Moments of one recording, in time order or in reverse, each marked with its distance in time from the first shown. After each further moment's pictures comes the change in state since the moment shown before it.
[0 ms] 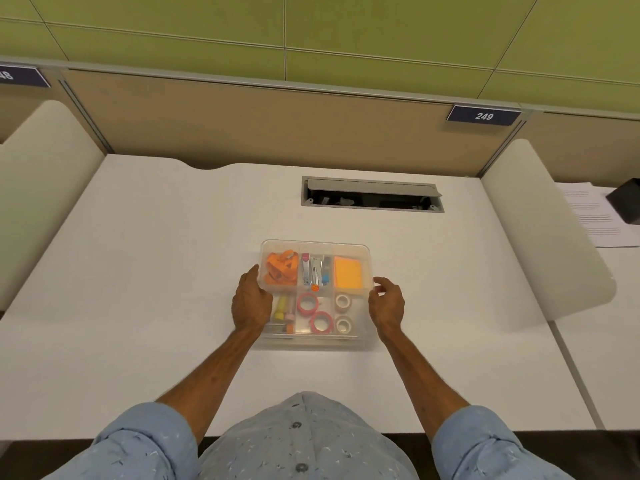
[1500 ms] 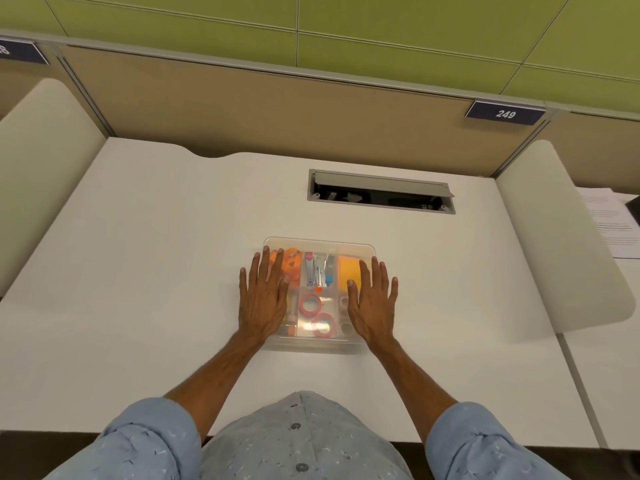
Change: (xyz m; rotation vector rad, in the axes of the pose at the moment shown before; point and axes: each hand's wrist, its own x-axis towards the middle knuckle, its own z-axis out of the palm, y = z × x) left_hand 0.006 -0.004 0.012 0.530 -0.102 0.349; right_hand -0.001 -0.011 0.026 -0.700 -0.104 -0.427
